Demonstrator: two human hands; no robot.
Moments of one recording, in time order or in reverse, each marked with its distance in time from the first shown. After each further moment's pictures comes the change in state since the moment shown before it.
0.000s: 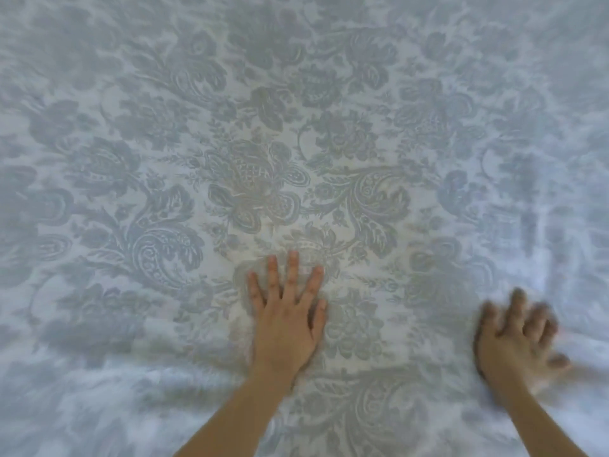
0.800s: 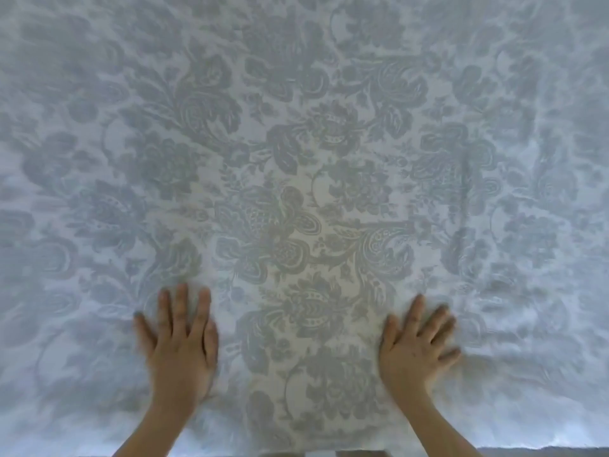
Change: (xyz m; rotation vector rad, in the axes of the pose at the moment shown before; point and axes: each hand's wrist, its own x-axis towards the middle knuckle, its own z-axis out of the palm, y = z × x) left_hand -0.300 -0.113 -0.009 0.039 -0.123 -0.347; right_hand -0.251 0.069 0.054 -0.224 -0.194 -0.177
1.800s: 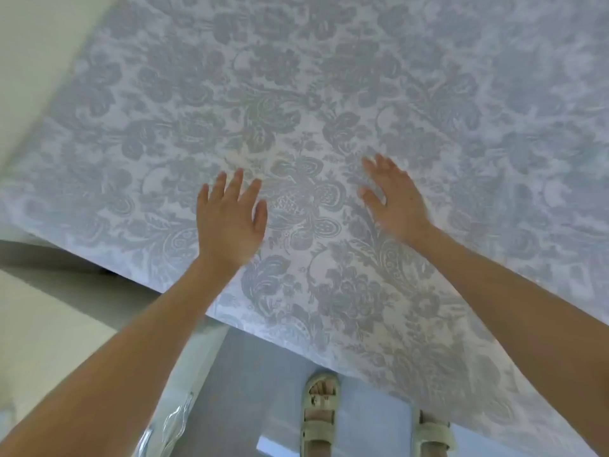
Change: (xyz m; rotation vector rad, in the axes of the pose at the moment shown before) left_hand 0.018 -0.269 -0.112 0.074 0.288 -0.088; right_hand -0.136 -0.350 -0.033 0.320 0.163 -1.239
